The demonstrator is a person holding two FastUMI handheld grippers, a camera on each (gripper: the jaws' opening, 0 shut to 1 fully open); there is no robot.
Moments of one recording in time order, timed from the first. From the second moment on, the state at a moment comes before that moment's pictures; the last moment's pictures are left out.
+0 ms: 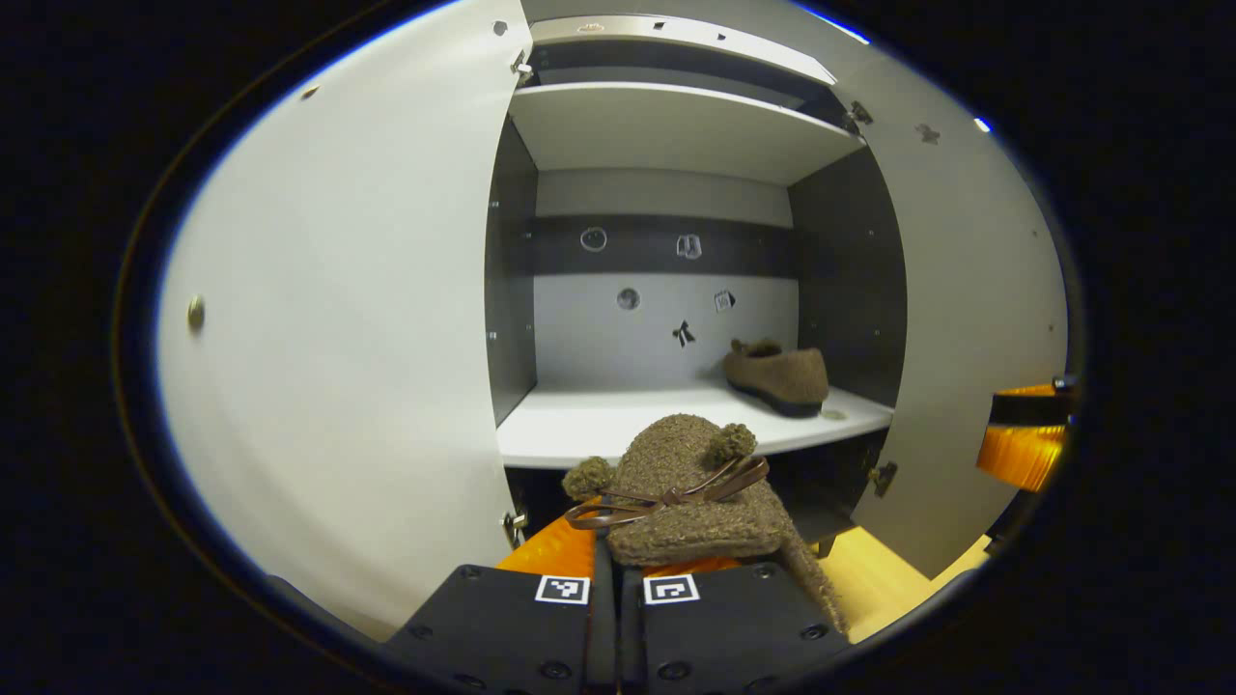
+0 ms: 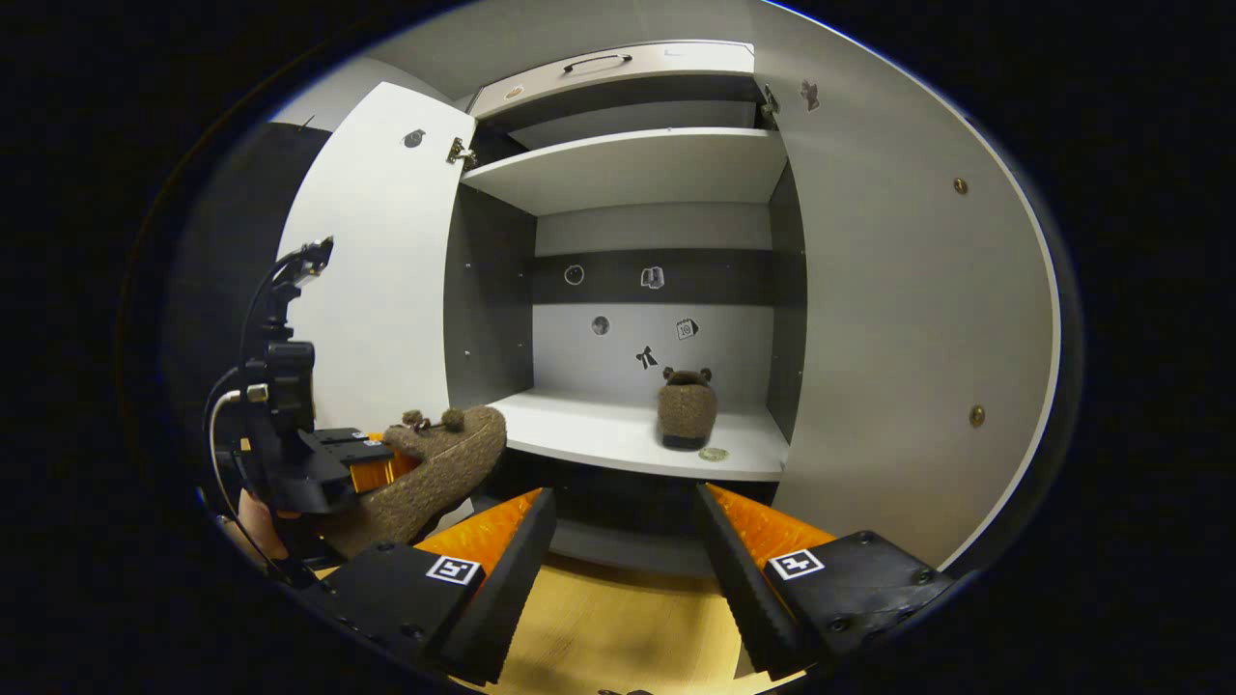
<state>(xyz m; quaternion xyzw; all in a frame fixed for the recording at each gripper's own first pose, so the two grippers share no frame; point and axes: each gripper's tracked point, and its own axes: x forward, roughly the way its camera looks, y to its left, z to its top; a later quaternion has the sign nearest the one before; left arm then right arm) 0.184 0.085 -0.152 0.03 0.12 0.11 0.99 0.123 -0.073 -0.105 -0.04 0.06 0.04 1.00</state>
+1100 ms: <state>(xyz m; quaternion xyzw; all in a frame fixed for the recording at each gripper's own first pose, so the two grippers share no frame) 0.458 0.176 -0.164 0.04 0.19 0.15 0.97 0.177 -0.022 -0.095 0.01 0.10 0.21 0.97</state>
